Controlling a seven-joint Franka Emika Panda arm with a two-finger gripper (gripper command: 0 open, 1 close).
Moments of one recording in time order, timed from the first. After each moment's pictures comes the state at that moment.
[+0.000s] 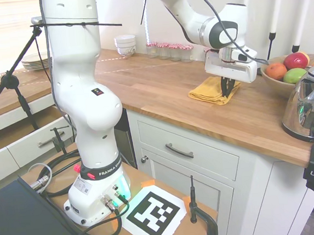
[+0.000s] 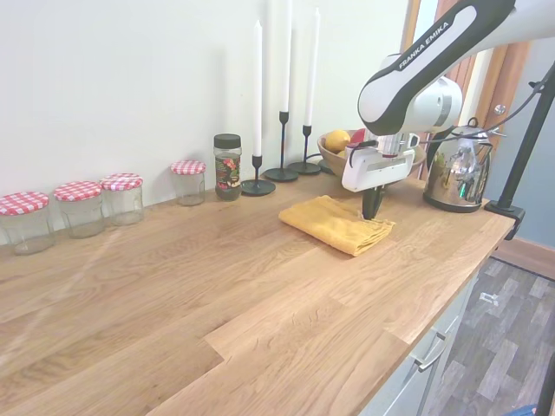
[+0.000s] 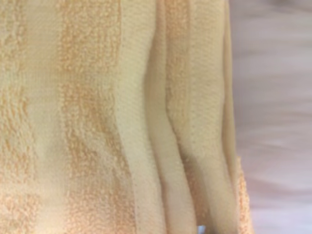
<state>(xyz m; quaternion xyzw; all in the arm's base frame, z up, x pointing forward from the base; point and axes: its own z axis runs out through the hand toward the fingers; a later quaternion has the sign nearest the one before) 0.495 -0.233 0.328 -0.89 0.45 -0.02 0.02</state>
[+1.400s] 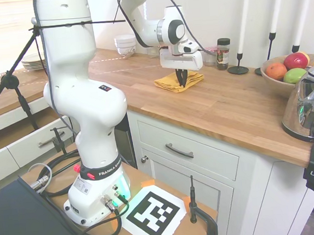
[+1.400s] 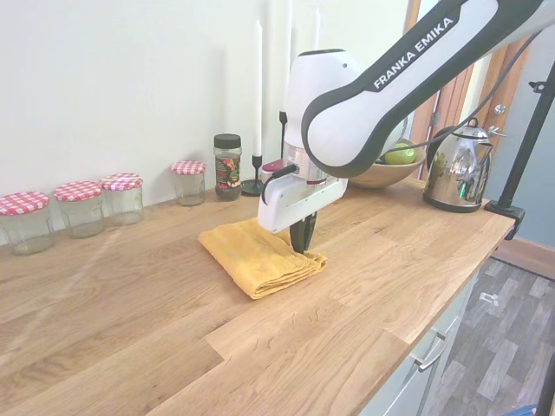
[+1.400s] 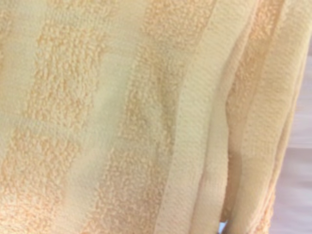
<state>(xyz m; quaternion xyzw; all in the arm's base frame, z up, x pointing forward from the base) 0.519 0.051 0.325 -0.93 0.37 -0.06 -0.02</state>
